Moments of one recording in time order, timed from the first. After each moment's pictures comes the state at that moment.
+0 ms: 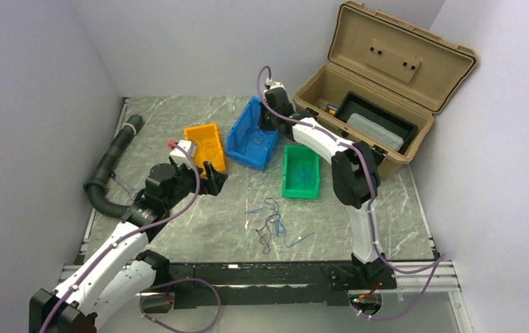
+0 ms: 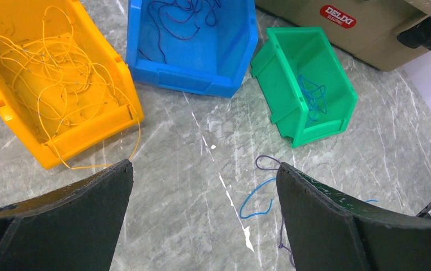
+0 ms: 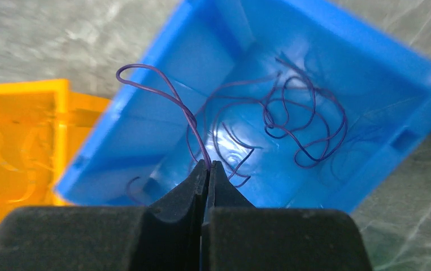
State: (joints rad) left arm -0.44 0.78 0.54 -0.03 0.11 -0.35; right arm 0.53 2.11 1.76 -0.21 0.04 0.40
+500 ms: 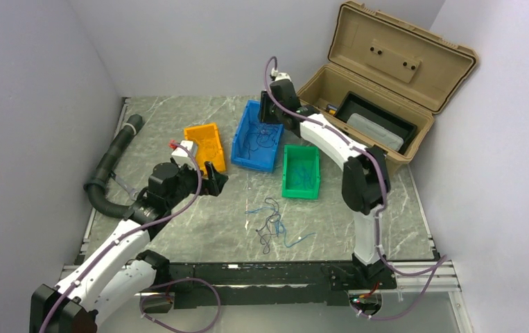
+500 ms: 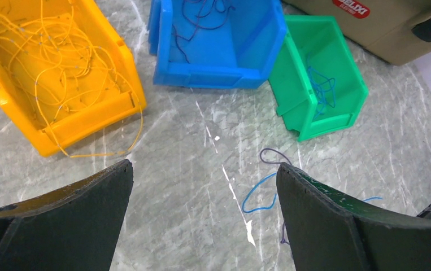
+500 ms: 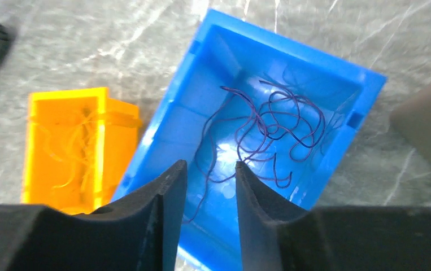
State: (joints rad) left arm -0.44 0.80 0.54 -0.05 0.10 -0.36; right arm 0.53 2.07 1.79 -0.31 0.07 0.40
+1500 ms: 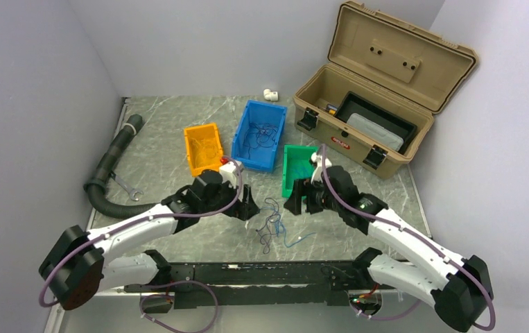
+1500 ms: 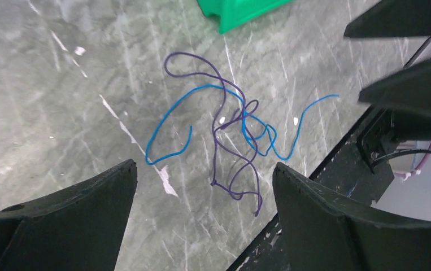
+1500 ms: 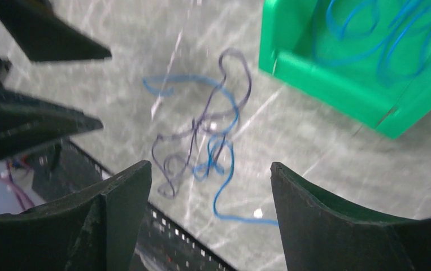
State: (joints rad) left arm -0.74 1.11 0.56 0.00 0.19 -0.48; right arm 0.63 0.94 0.66 -0.35 -0.14 0.47
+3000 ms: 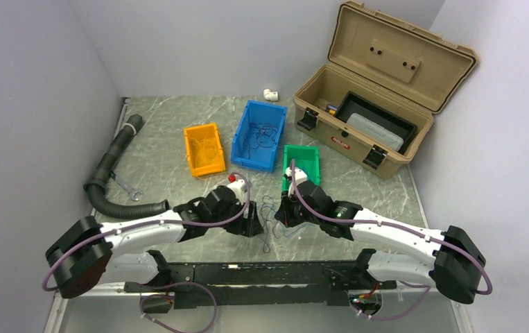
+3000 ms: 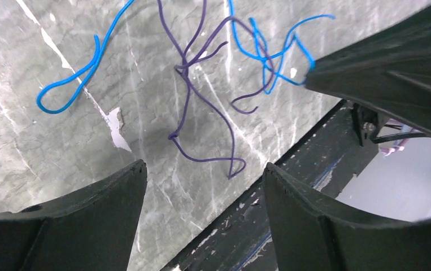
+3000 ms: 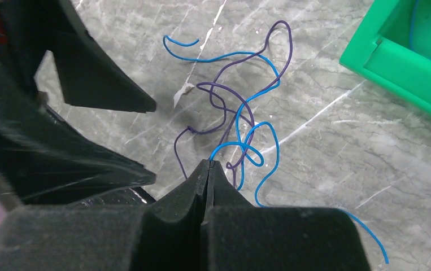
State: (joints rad) left arm -0.92 1.17 0.51 -0.02 0.15 -0.70; right arm 0.94 1.08 0.57 -0.17 0.02 0.57
